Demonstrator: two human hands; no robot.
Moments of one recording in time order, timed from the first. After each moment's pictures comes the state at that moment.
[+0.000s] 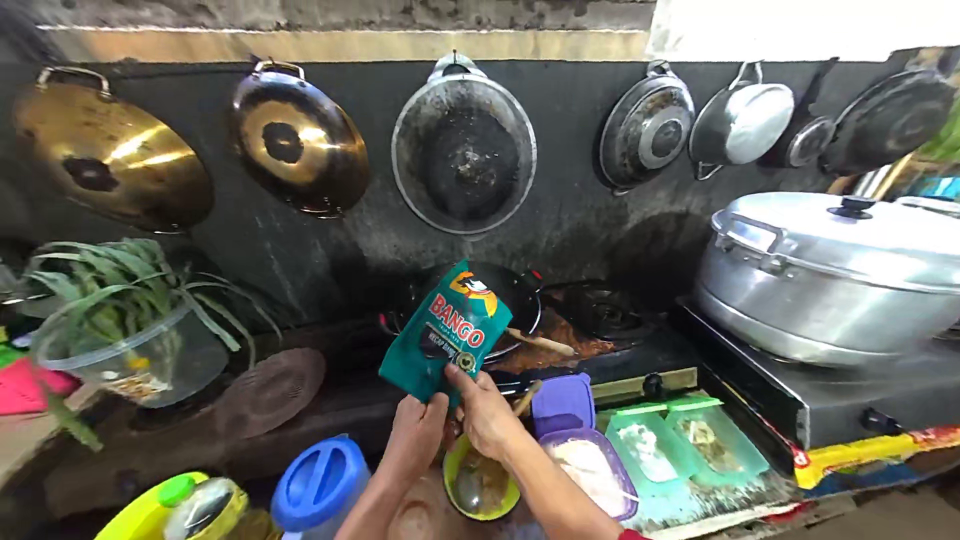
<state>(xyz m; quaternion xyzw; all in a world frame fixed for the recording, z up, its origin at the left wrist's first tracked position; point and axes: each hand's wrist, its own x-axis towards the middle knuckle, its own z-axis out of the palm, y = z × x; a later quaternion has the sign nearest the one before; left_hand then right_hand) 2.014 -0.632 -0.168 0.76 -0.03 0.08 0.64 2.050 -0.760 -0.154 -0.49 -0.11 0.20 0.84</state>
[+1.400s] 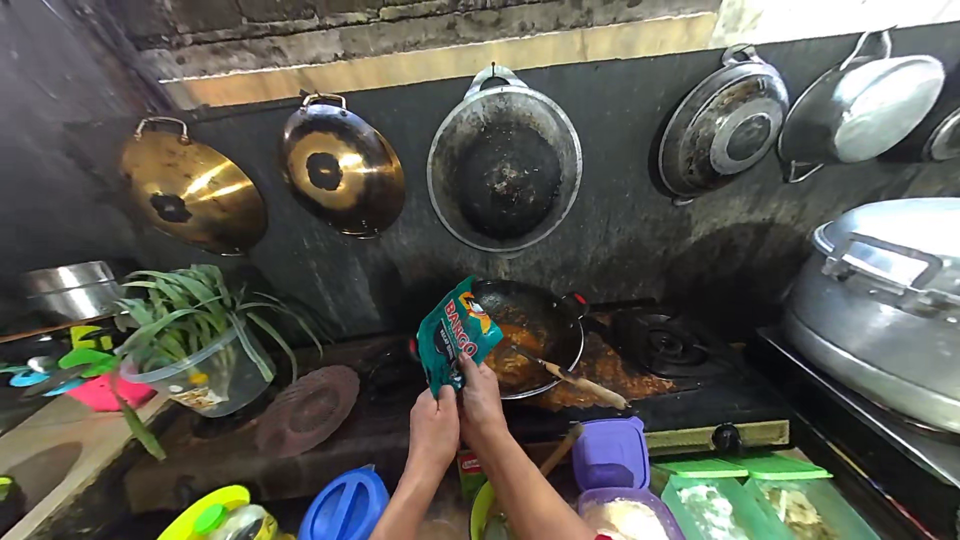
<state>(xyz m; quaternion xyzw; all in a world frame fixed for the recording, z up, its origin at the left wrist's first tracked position) 2.084 -0.627 -0.156 0.81 0.19 0.14 0.54 2.134 -0.685 -0.156 -0.39 0.05 0.08 0.92</state>
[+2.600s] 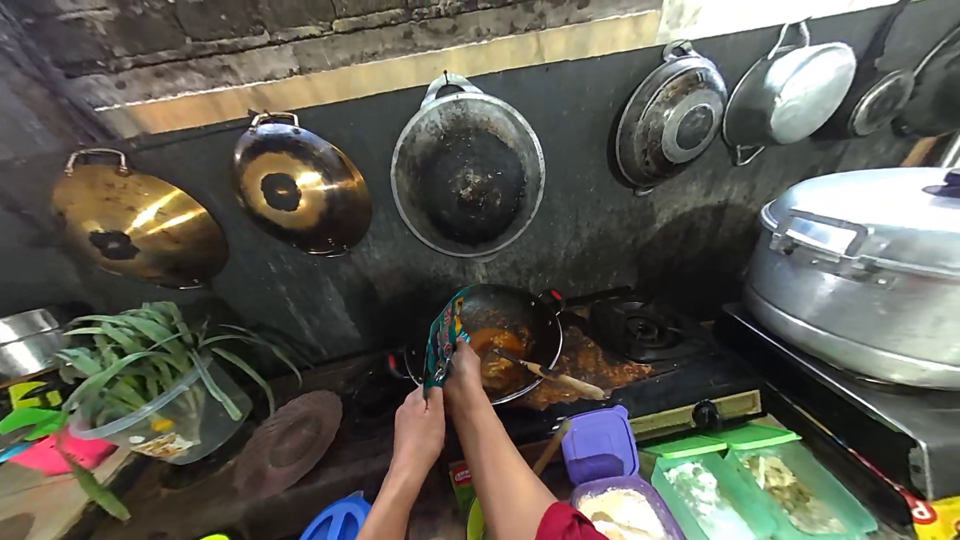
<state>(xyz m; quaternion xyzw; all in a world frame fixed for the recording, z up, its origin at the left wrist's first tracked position) 2.102 -0.627 -0.136 0.89 0.17 0.07 0.42 2.202 -0.673 -0.141 -0.38 0.23 0.07 0.90</state>
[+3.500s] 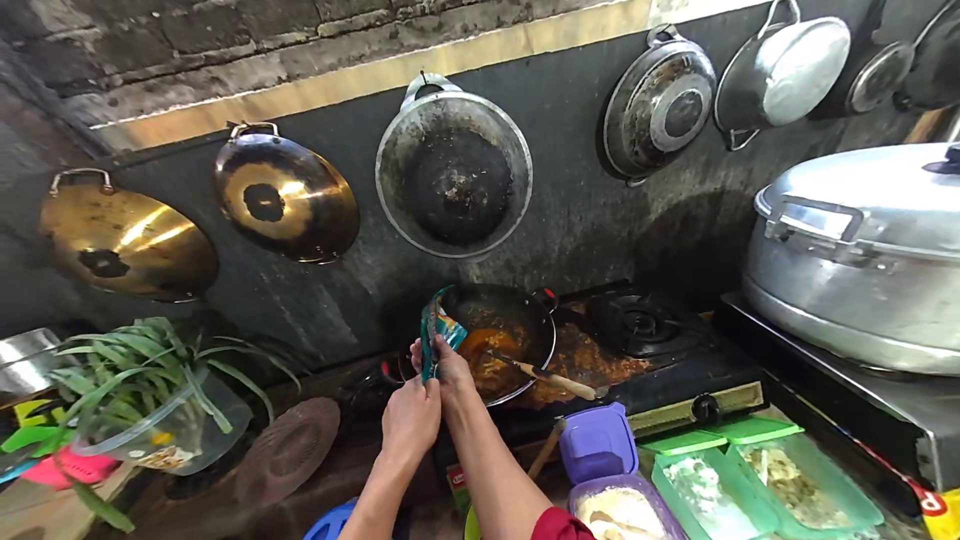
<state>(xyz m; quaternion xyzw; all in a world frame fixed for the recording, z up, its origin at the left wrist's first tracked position) 2.121 -0.640 -0.107 0.96 0.16 0.00 0.23 2.211 -0.678 -0.155 -0.22 0.14 0.17 0.95</state>
